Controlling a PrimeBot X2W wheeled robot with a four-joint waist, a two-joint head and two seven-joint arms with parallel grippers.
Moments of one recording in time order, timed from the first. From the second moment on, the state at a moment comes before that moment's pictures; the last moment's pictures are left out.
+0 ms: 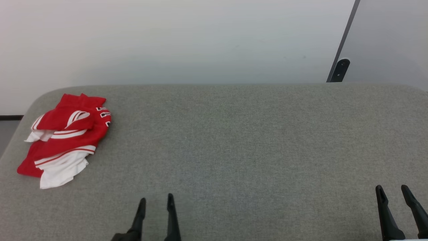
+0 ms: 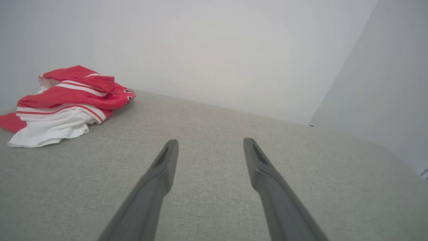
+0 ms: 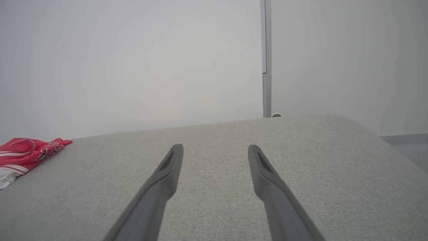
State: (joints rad) left arm 0.16 0.07 -0.30 -0.09 -0.29 0.30 -0.21; right arm 0.17 -0.28 -0.01 -0.03 0.46 0.13 -0.21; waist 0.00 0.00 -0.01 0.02
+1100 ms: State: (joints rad) left arm 0.21 0.06 -0.23 -0.06 -0.06 0.26 -0.26; right arm 0.19 -0.22 -0.06 -0.06 0.37 0.13 -0.26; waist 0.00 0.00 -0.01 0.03
